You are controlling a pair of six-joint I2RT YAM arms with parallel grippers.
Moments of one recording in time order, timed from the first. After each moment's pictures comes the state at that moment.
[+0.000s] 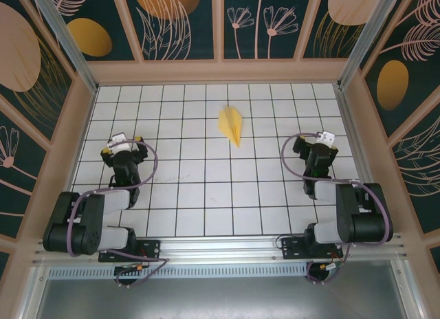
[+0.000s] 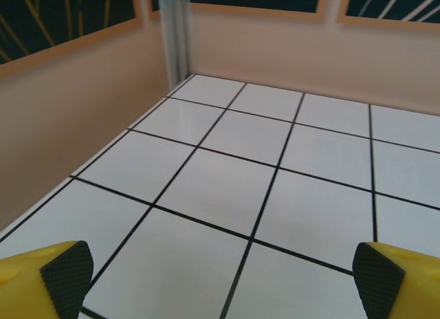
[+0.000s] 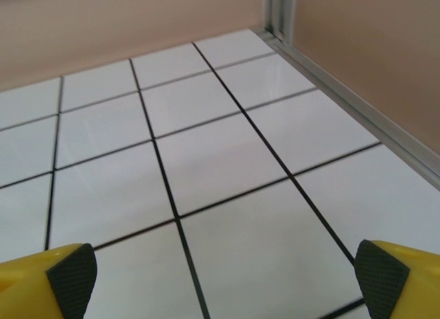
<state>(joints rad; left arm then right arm) -0.09 1.36 0.24 0.91 -0.43 -0.13 0.03 1.39 0.30 0.78 0.28 0.19</state>
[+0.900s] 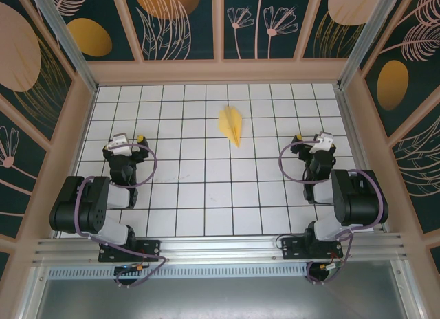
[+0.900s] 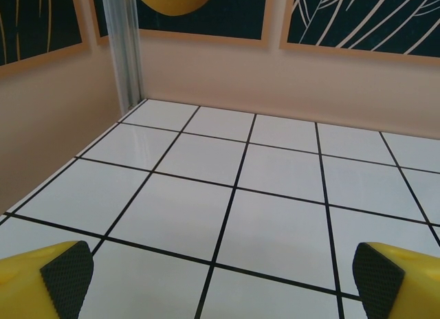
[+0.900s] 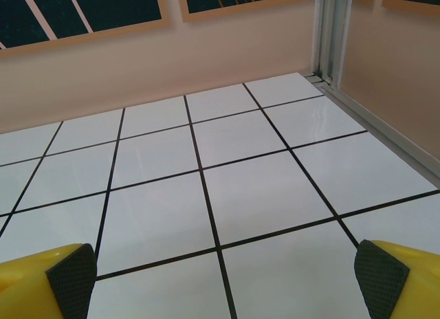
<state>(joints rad) -0.02 1.52 0.20 1.20 -0.22 -0.10 -0.01 1.53 0.22 1.14 0.13 0.14</state>
